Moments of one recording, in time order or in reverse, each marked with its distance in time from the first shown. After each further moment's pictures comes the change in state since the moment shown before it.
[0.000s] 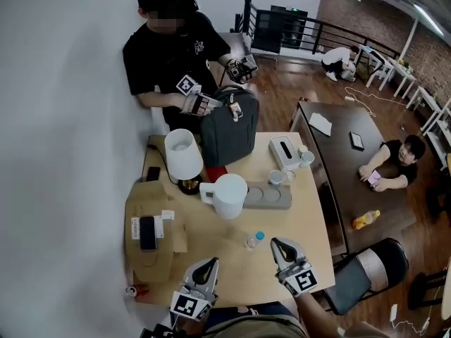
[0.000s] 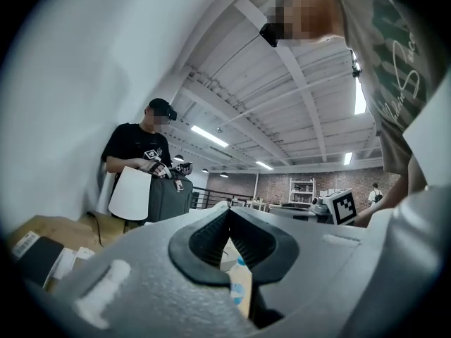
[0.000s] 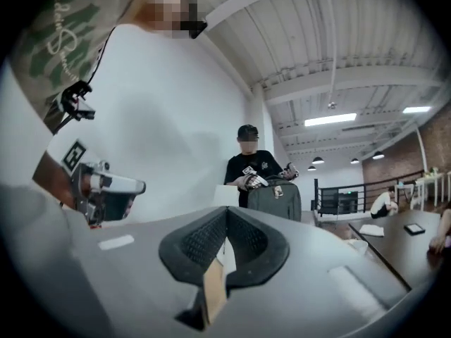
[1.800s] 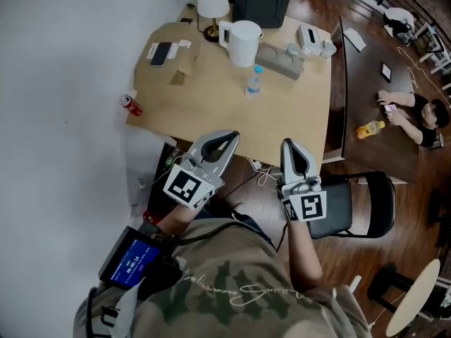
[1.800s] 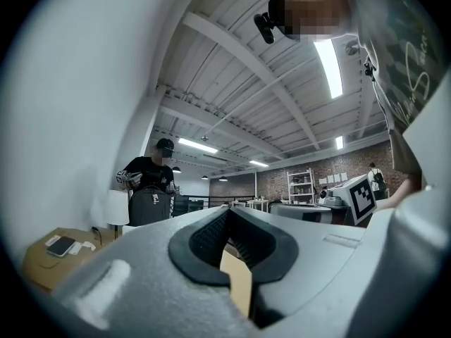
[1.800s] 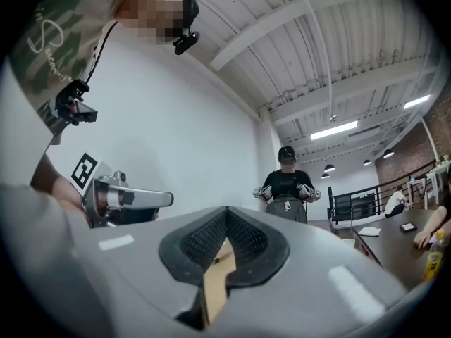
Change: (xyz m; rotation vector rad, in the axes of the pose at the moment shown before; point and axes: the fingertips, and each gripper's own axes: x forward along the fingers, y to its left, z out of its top) left arm -0.077 -0.277 0.014 0.191 -0.037 0.019; right arm -0.268 0.054 0.066 0.009 -0.139 0.105
